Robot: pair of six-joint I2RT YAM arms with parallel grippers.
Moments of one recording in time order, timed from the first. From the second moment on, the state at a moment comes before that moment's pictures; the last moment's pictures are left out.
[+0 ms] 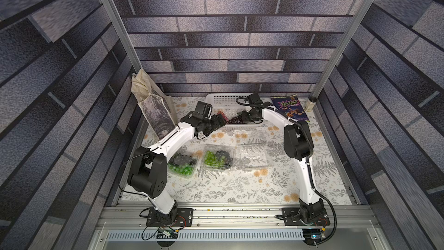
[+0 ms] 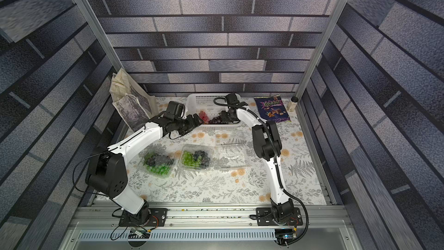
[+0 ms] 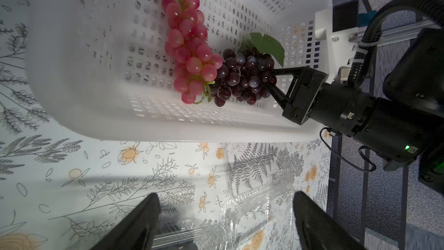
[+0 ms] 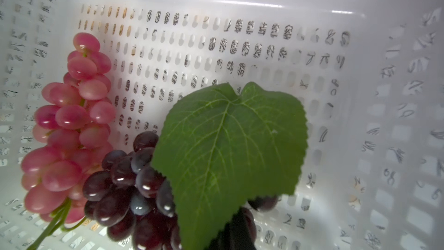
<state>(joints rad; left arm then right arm) -0.39 1.64 1.27 -0.44 0.32 -0.76 0.41 2.32 1.93 -0.65 -0.16 0.23</state>
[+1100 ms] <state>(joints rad) -0.42 1.57 1.22 -0.38 0.34 -0.77 0.41 1.65 1.69 -0.61 -0.23 0.30</state>
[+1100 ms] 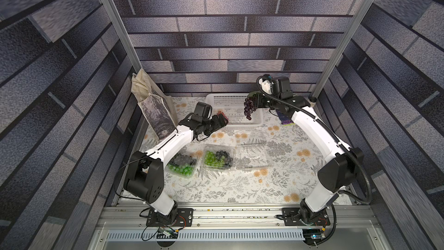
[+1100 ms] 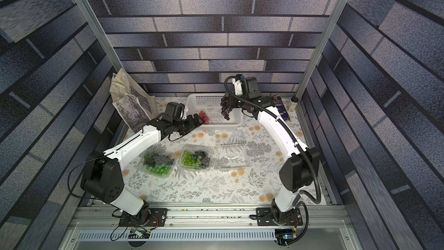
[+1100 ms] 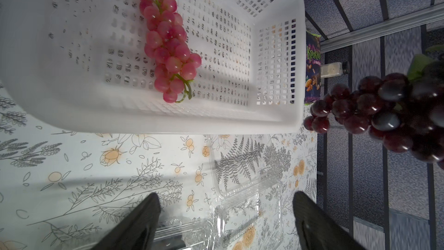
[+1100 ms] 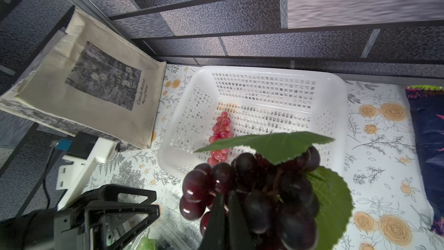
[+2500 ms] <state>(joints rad) -0.63 1.34 0.98 -0.33 0.20 -0.79 0.66 1.12 0.78 -0.34 -0.11 0.60</state>
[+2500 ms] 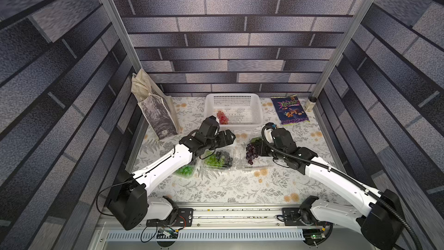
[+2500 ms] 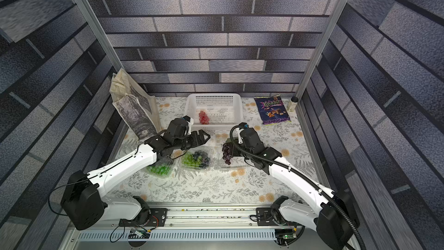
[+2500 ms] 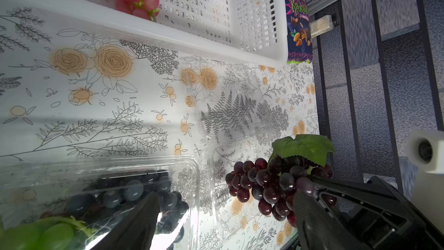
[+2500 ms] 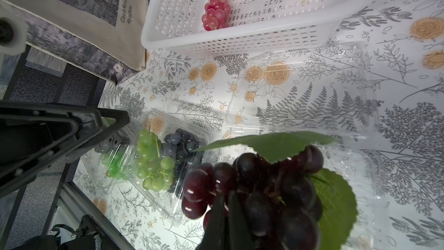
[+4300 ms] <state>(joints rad) -0.64 1.38 0.98 -0.33 0.20 -0.79 0.68 1.11 0.73 -0.42 0.05 0.55</state>
